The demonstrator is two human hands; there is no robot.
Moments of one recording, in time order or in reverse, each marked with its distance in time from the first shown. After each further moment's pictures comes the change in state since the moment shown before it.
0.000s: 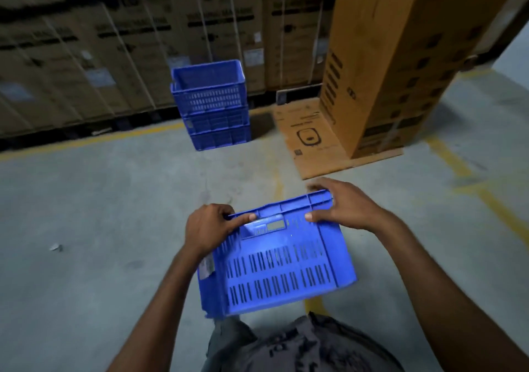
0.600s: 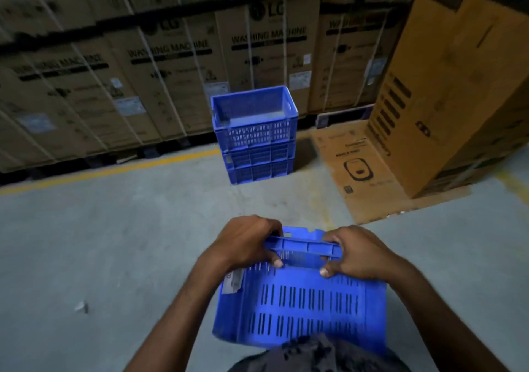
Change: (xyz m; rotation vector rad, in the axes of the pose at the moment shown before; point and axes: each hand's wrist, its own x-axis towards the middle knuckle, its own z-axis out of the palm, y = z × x) left_hand 0.316 -0.220 -0.128 0.089 -0.395 0.375; right_hand 0.359 -0.170 0.087 -0.269 -0.267 0.044
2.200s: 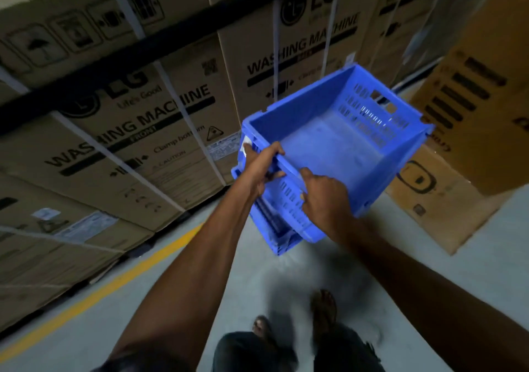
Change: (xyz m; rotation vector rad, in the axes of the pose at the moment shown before) left_hand 0.641 -0.637 -0.222 -1.519 0.039 -0.594; right_hand 0.849 -0.169 -0.177 -0.195 0.432 0.458
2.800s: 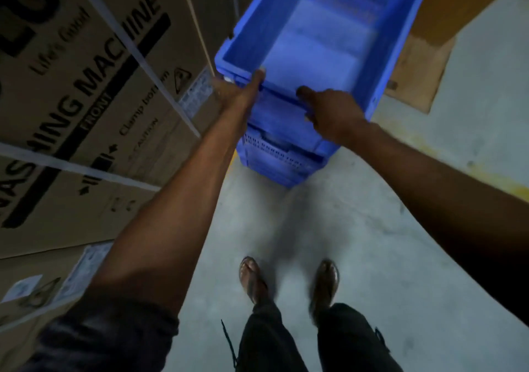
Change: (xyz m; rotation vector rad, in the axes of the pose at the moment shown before) left_hand 0.145 -0.014 -0.123 0.419 -0.161 0.332; right_hand 0.064 -0.103 0.095 0.050 -0.057 0.356
